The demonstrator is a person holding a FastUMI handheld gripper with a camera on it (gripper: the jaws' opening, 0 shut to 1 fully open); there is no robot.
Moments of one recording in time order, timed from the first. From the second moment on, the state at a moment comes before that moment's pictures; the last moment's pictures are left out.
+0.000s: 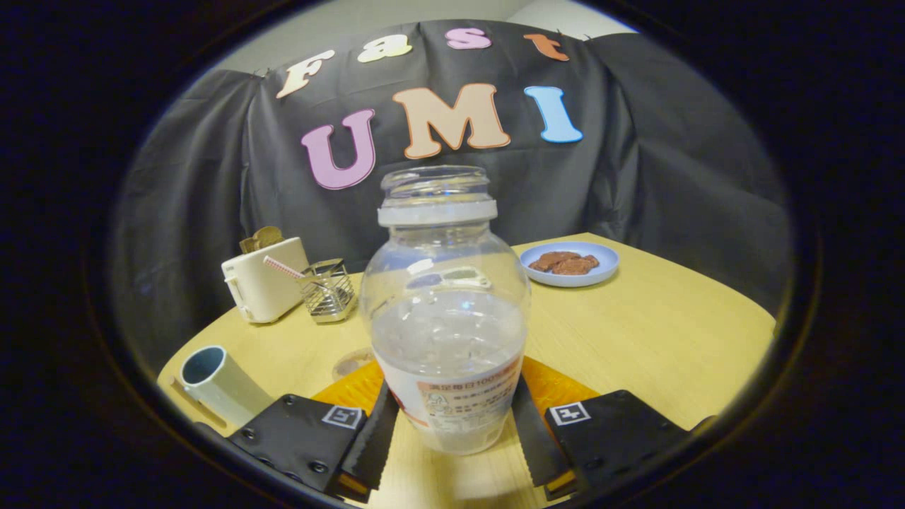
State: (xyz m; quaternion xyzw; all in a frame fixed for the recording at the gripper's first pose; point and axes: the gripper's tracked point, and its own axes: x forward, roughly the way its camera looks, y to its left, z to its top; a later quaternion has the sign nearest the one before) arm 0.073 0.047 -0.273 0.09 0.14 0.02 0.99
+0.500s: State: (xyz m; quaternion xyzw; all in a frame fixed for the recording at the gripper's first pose) arm 0.054 0.035 -0.243 -0.01 0.12 -0.03 0.99
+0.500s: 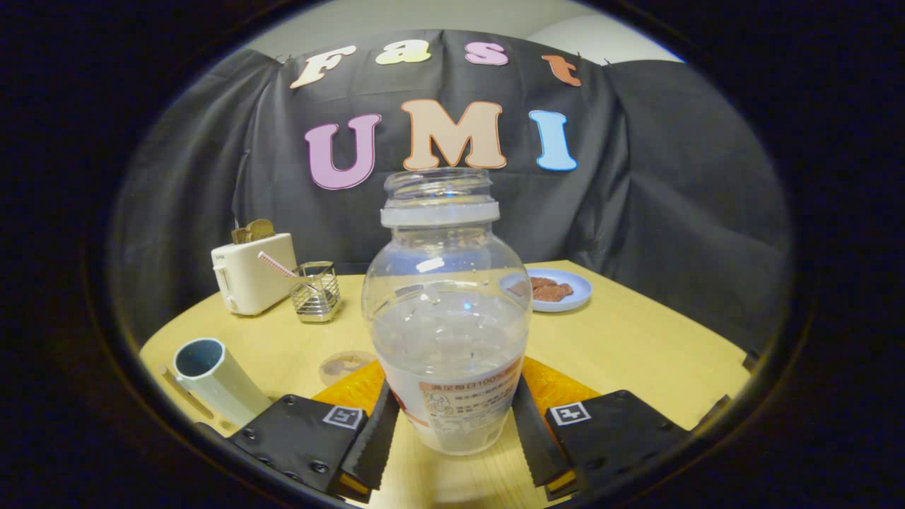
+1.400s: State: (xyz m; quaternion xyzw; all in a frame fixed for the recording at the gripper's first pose) arm 0.026 0.067 -0.159 -0.33 0.03 -0.08 0.94
